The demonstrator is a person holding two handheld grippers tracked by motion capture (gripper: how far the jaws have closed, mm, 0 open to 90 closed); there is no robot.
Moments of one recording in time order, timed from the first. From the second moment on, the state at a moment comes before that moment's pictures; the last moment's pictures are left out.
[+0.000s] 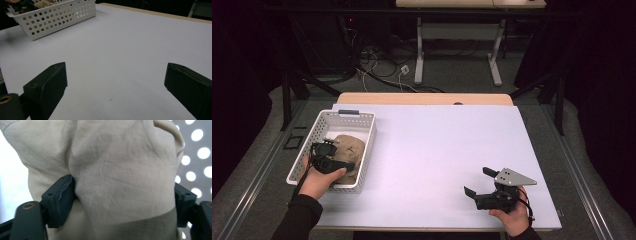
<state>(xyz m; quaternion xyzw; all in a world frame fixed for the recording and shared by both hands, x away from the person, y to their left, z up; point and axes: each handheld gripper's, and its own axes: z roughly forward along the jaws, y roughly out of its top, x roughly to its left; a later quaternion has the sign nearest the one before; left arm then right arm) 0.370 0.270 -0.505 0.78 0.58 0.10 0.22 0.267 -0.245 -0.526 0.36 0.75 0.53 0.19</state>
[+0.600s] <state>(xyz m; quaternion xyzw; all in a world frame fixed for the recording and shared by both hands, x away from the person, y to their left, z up) 0.365 0.268 -0.500 0.79 0.57 0.11 0.23 0.267 -0.245 -0.526 0.35 0.75 0.53 0.19</state>
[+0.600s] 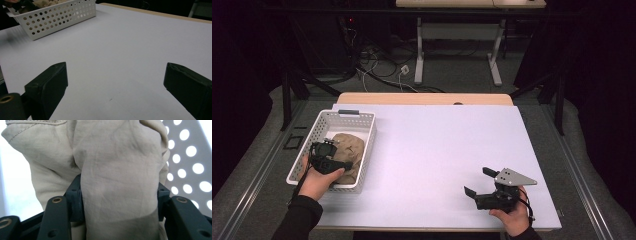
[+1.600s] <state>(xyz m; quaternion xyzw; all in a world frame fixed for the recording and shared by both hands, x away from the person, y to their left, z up) 0.360 0.279 -0.483 0.76 0.57 0.13 0.26 0.266 -0.246 -0.525 0.36 0.75 0.53 0.19</state>
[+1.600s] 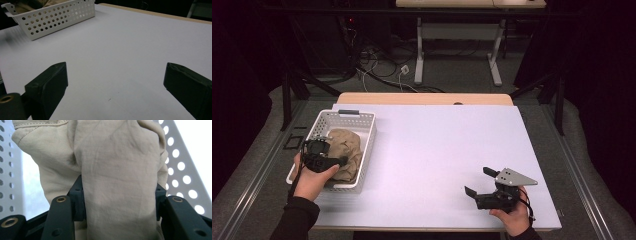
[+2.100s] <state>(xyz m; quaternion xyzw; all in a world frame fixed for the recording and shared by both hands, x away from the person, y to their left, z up) 0.361 0.281 -0.469 0.75 0.57 0.15 0.28 0.267 -0.246 -0.525 0.36 0.75 0.52 0.19</state>
